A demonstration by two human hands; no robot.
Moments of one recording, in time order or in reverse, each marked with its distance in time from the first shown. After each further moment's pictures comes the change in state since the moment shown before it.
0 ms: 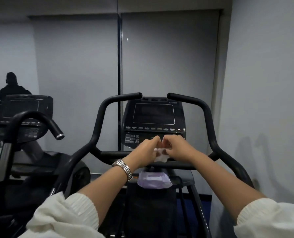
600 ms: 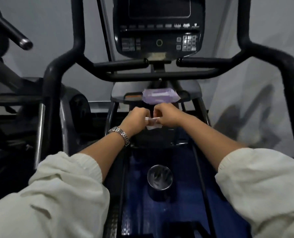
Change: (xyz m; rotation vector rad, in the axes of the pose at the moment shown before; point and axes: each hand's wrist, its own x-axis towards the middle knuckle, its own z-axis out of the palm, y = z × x) left_hand -0.103 -0.148 0.147 0.029 -0.232 -0.245; right_hand -0.035 0.012 0.234 0.090 -0.360 0.214
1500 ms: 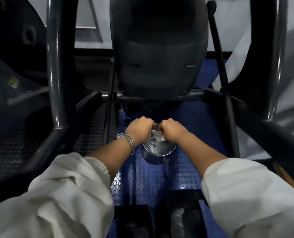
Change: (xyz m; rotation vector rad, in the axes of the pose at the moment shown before) left_hand 0.064 -0.207 0.409 0.123 -0.421 -0.038; right_hand 0.112 0.233 0.403 -0.130 -0.392 0.280
